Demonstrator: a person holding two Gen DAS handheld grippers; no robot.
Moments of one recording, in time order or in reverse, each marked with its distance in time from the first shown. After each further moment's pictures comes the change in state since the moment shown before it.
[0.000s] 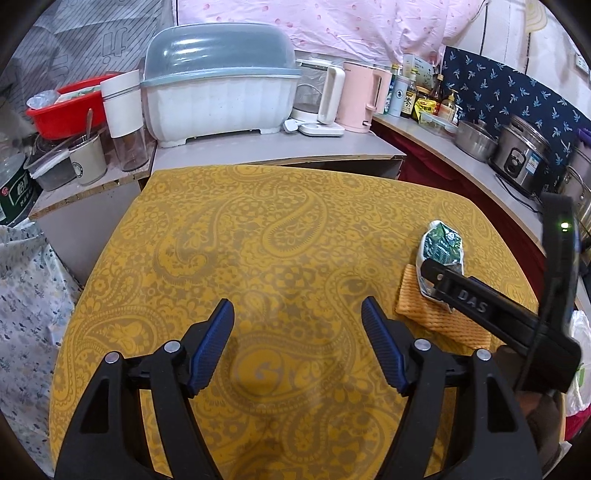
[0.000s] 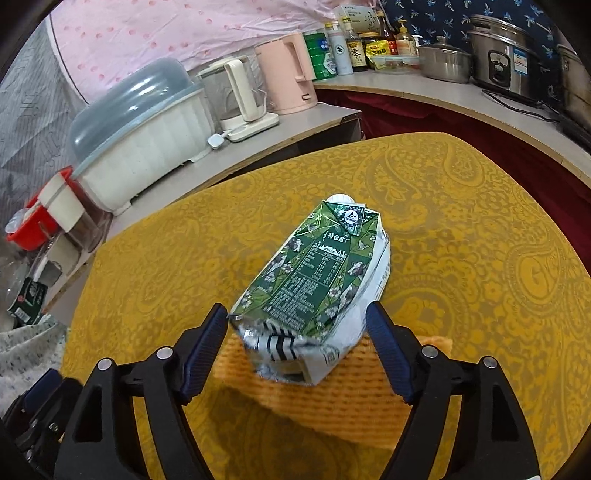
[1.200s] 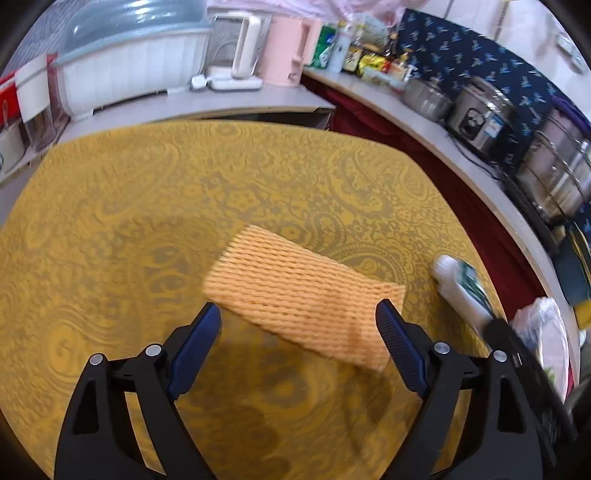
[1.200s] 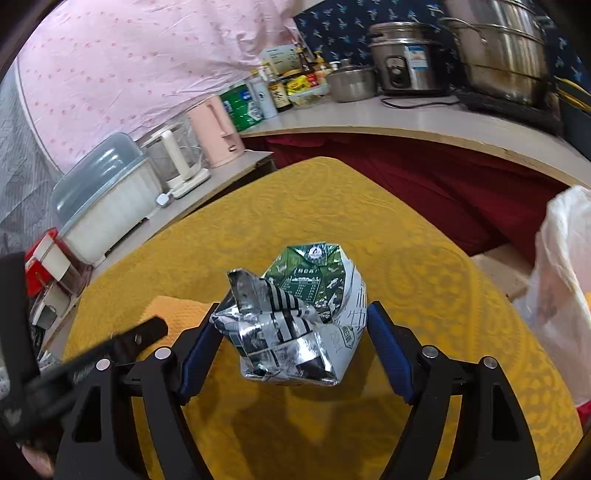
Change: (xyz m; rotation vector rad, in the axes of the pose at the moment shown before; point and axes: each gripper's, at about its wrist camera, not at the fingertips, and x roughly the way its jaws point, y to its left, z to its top) left arm 0.061 -0.130 -0.012 0.015 0.155 -0.164; right arm -0.100 -0.148 -0.039 0.169 -0.150 -0.054
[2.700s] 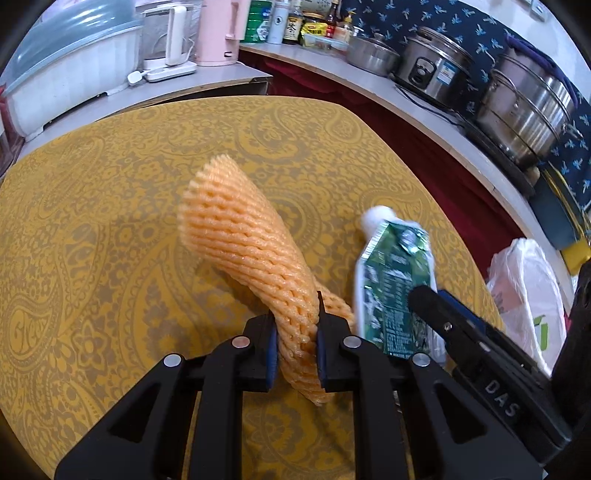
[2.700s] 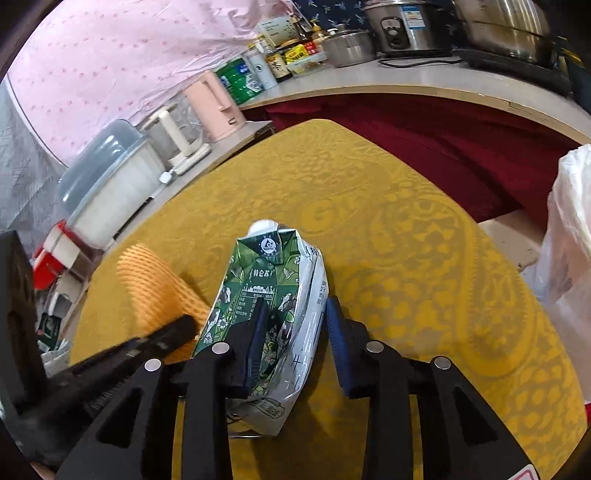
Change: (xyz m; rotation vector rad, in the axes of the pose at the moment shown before) left arm 0.003 -0.062 -0.034 0.172 0.084 -0.091; right arm 0.015 -0.026 -0.009 0.031 0.120 0.104
